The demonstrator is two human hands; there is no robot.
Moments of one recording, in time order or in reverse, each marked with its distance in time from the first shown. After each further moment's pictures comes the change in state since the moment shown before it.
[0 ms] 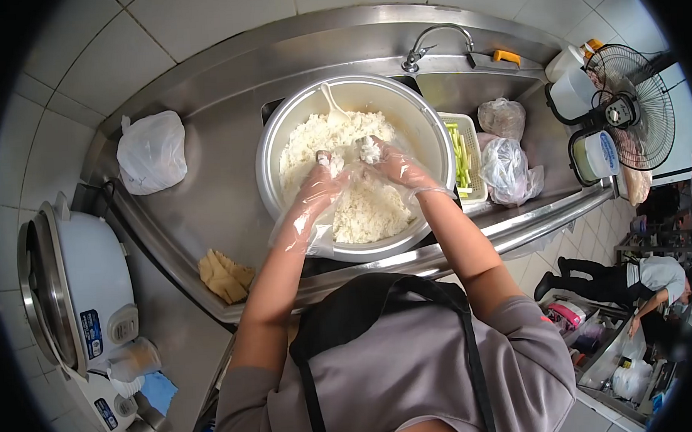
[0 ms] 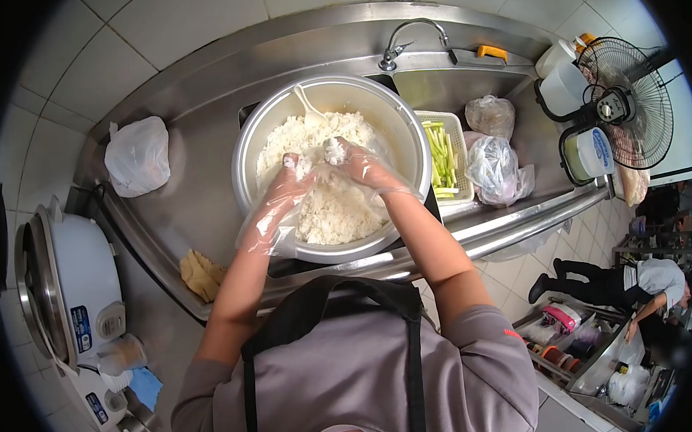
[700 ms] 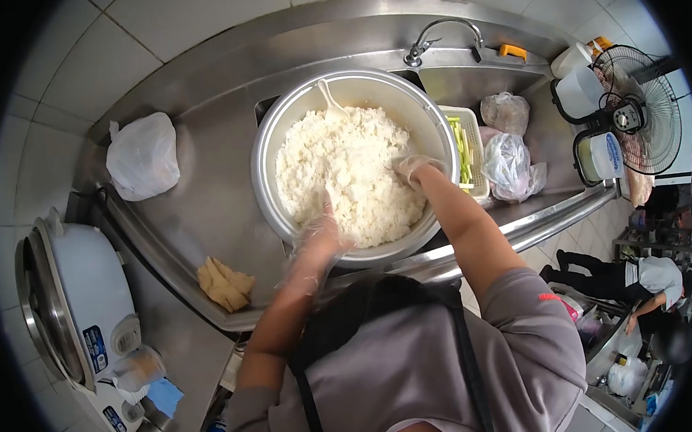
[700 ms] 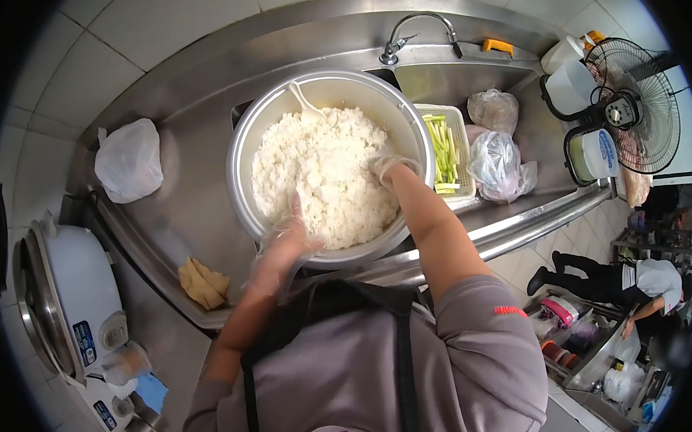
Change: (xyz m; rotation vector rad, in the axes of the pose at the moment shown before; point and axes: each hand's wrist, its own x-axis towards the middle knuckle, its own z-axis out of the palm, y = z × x) left_hand -0.054 -0.008 0.027 0.427 -0.256 -0.299; right_hand 0.052 0.132 -0.010 -0.551 -0.247 0.522
